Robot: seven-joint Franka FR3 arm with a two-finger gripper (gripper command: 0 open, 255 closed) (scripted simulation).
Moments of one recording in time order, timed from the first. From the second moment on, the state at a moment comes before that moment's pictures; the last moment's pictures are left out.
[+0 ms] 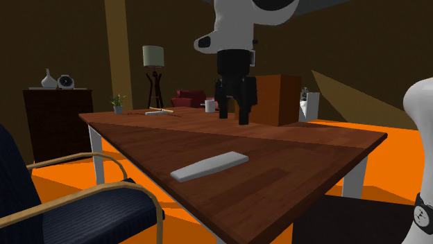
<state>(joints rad) 0.15 -0.33 -0.19 -2.40 -0.08 2.07 -0.71</state>
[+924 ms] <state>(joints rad) 0.21 -0.03 -0.21 -2.39 -0.03 2.36 -0.96</state>
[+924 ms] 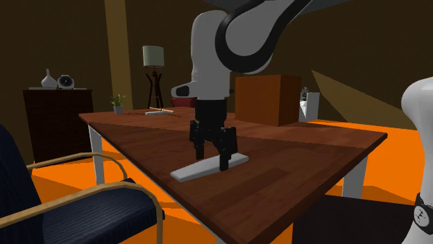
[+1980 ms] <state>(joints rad) 0.21 -0.03 -0.21 -2.39 -0.02 2.37 -0.96</state>
